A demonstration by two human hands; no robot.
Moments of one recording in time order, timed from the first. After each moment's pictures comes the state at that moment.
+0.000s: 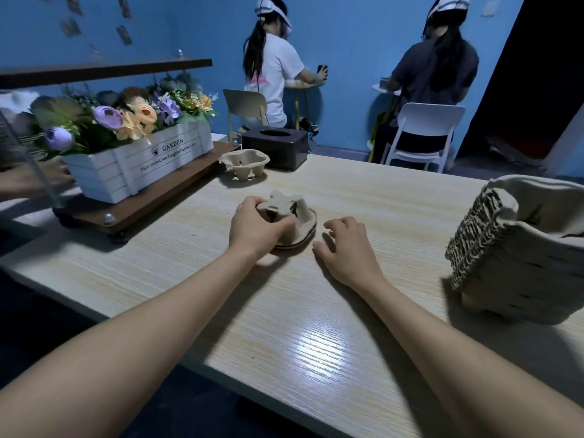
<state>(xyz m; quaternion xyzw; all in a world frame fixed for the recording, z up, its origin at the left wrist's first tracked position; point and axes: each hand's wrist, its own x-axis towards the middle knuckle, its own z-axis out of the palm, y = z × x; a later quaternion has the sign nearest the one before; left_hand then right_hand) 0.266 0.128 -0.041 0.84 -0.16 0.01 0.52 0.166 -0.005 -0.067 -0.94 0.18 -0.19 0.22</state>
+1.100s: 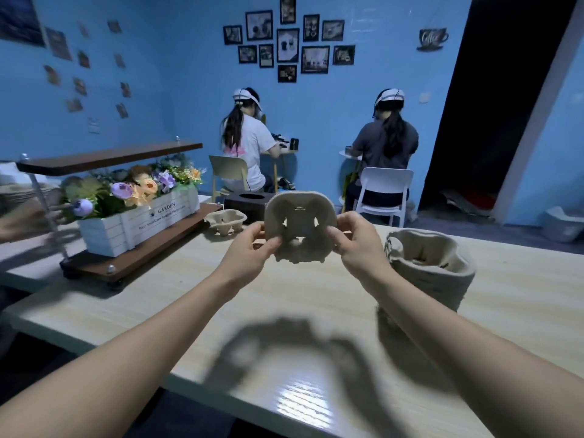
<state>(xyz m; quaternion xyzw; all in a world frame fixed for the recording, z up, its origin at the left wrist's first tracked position) 0.187 0.141 0.040 0.72 -0.34 -0.07 0.60 0.082 -0.014 0.055 -0.80 0.16 -0.36 0.46</state>
